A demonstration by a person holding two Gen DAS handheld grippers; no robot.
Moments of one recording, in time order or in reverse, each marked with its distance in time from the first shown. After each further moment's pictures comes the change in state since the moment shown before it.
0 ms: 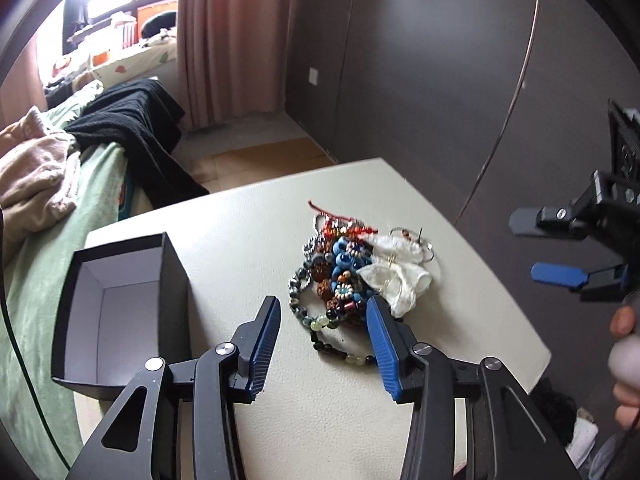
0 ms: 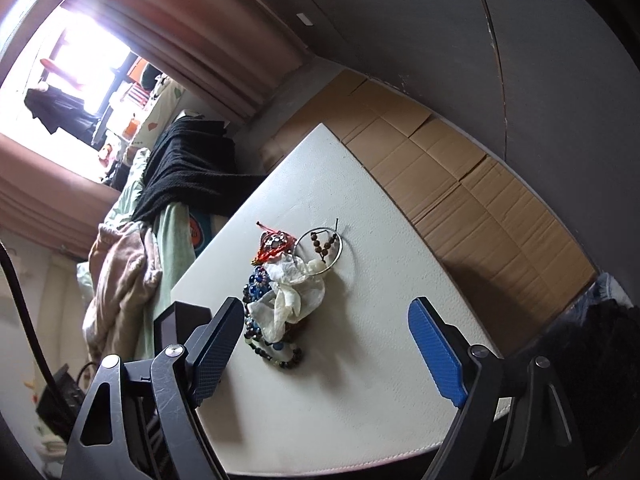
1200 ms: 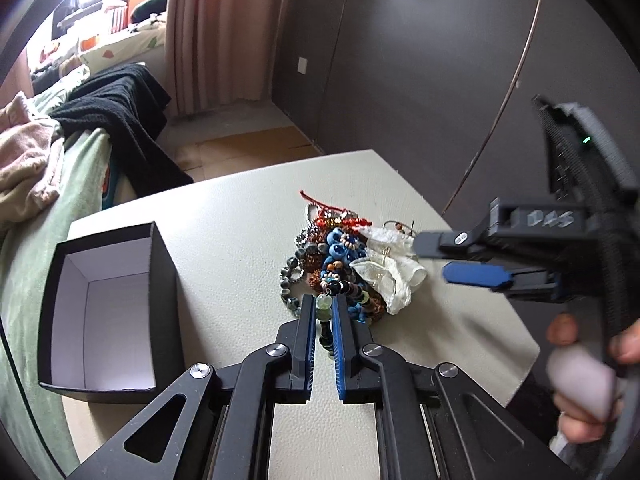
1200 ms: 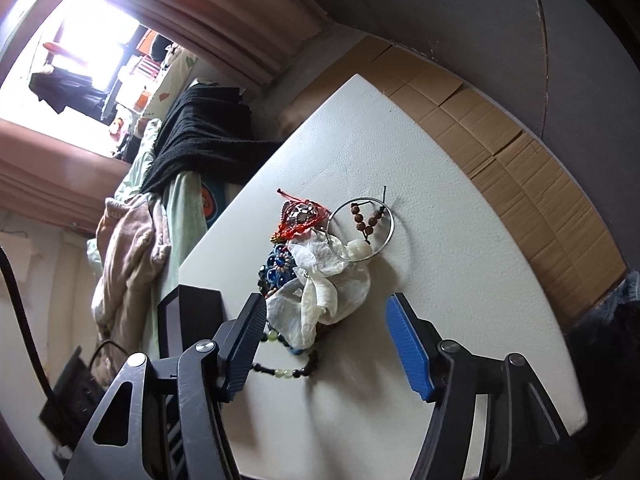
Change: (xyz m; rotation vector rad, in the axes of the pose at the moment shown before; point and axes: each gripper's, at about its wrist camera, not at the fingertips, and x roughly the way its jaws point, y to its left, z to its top) left arm -0.002 0.013 0.001 -0.027 0.015 -0.076; right arm 0.060 0.021 -0.001 -0.039 0.119 0.065
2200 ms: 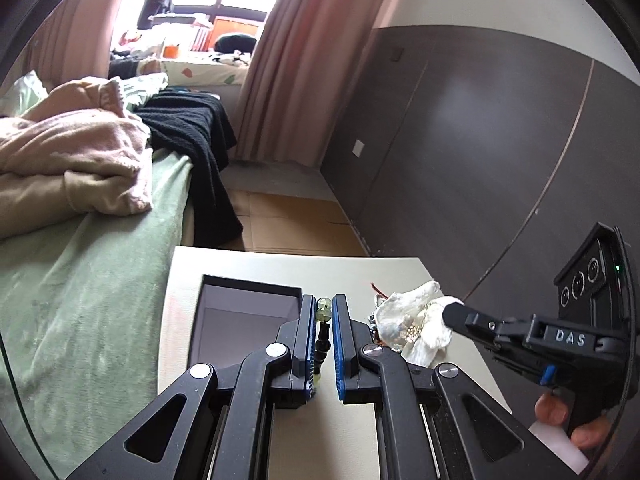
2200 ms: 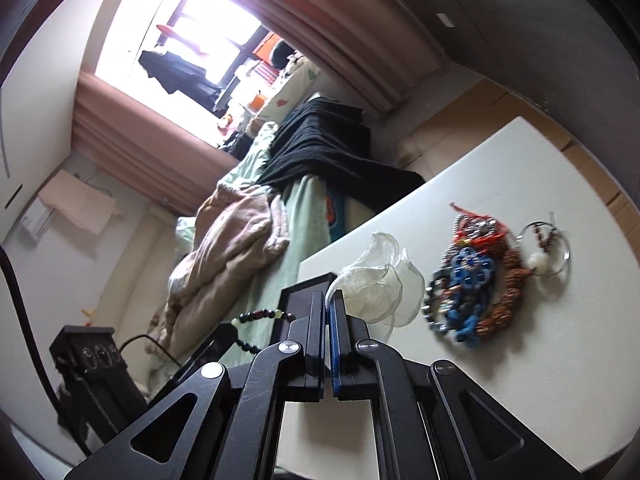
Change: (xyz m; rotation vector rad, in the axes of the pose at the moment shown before) left arm -0.106 0.089 -0.001 -0.247 -0.272 0.035; right arm -0.020 0.105 -0.046 -0.237 -0.118 0.349
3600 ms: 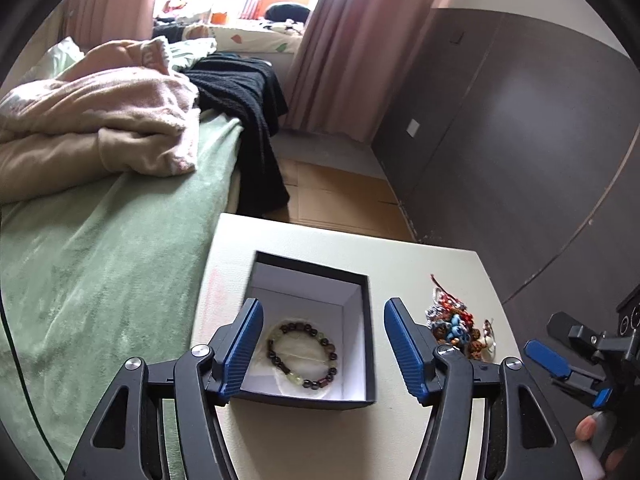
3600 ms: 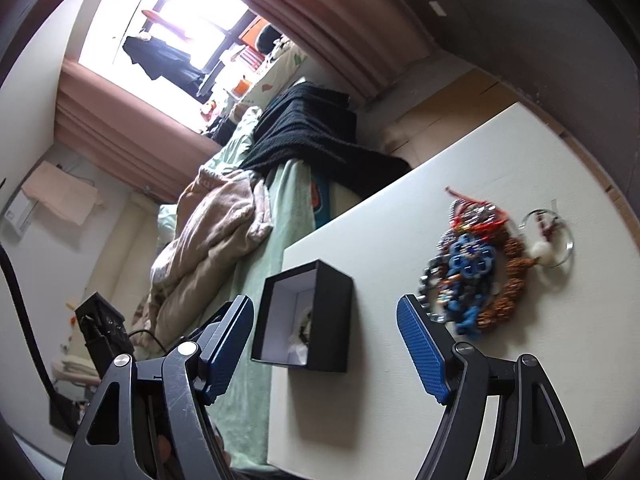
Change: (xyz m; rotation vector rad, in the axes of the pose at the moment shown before) left arm 0.032 0.024 0.002 -0.086 0.104 0.149; right arm 0.001 -0.015 0.000 0.025 0.023 -0.108
